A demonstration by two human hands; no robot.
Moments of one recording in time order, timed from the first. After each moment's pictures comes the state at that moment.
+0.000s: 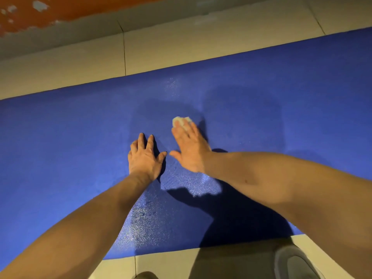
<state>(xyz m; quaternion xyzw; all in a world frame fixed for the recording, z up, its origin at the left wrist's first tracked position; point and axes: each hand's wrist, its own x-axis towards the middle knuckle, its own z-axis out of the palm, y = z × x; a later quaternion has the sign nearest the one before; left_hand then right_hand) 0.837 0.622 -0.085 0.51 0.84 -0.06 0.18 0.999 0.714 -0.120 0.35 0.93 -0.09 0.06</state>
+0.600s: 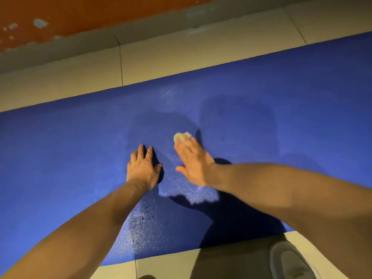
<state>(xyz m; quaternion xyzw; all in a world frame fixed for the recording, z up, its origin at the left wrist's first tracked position) 0.843 0.614 -0.067 0.53 0.81 -0.11 0.21 1.032 0.690 -0.119 0.32 0.94 -0.07 0.09</state>
